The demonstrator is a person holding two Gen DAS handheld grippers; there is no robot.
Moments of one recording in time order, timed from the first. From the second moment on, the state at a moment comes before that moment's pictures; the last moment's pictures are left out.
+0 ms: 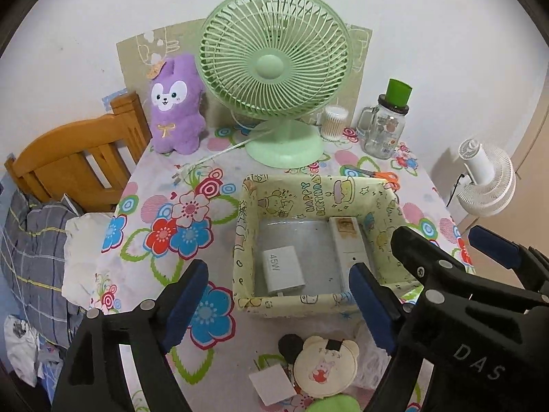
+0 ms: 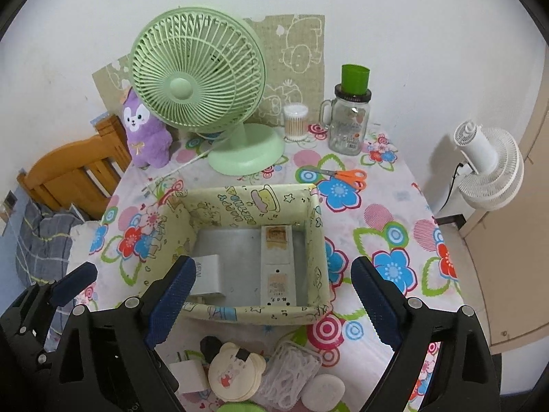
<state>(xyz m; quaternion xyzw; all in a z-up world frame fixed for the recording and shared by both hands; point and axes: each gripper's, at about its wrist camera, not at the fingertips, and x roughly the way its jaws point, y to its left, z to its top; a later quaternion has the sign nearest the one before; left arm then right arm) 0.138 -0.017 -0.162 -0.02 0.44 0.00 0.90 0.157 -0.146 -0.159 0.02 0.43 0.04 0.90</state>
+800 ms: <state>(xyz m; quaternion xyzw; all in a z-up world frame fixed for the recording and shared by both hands) 0.081 -0.032 -0.121 0.00 0.42 -0.02 0.91 0.088 -0.155 -0.110 0.00 0.37 0.03 0.93</state>
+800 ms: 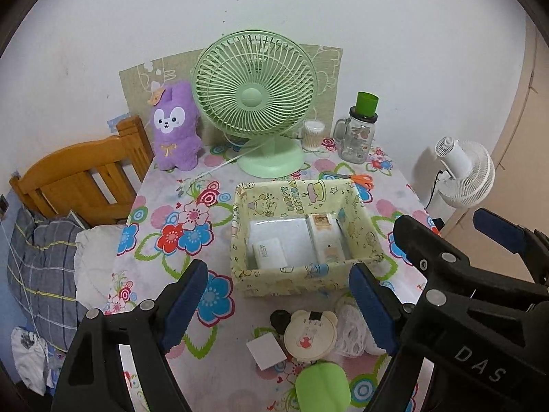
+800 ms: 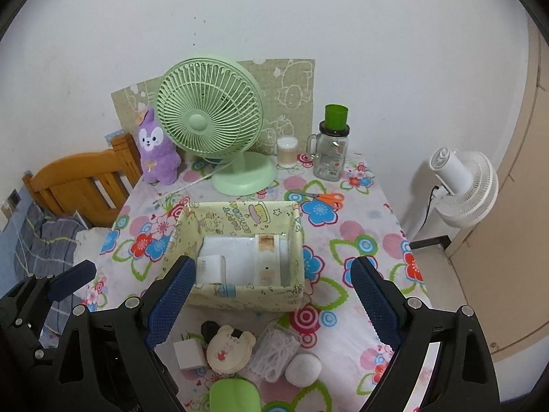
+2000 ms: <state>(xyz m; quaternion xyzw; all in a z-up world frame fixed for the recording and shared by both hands) 0.027 -0.059 -0.156 -0.02 0.42 -0.06 0.91 0.025 -0.195 -0.147 0.01 0.37 0.02 0.93</state>
